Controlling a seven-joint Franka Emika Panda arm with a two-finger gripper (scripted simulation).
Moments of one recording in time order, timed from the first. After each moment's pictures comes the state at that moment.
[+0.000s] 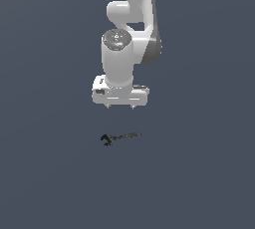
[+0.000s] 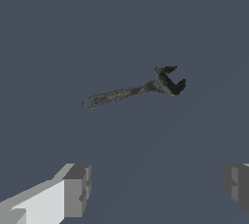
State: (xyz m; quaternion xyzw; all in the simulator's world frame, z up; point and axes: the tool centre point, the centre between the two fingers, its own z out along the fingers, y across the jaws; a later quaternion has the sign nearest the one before) arm -0.011 -0.028 0.176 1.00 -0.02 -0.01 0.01
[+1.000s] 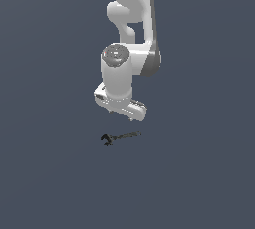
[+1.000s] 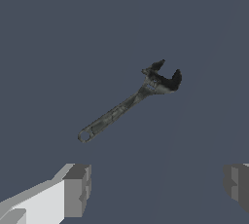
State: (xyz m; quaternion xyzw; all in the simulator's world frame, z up) arm 0.008 -0.028 0.146 0.98 -0.21 -0.01 0.00
